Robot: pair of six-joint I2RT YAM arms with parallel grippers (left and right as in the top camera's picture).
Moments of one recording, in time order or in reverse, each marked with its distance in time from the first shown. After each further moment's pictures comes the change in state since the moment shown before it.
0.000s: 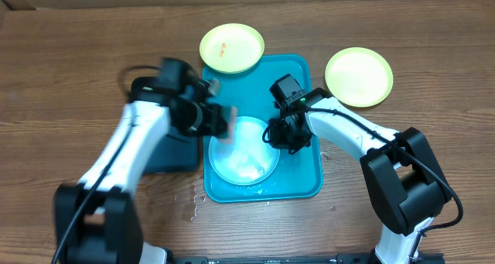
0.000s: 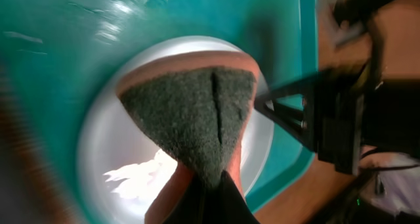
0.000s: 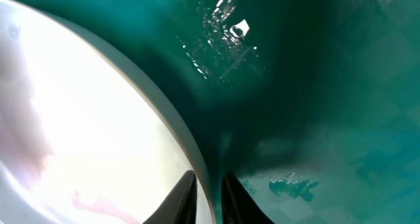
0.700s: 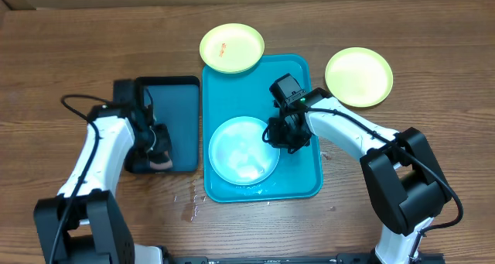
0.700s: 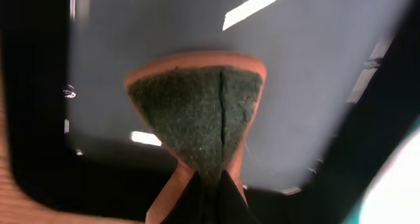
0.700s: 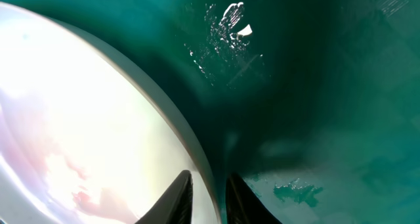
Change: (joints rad) left arm 0.235 -0.038 -0.190 -0.043 -0.501 -0.090; right arm 0.000 0.000 0.000 0.014 -0.002 0.001
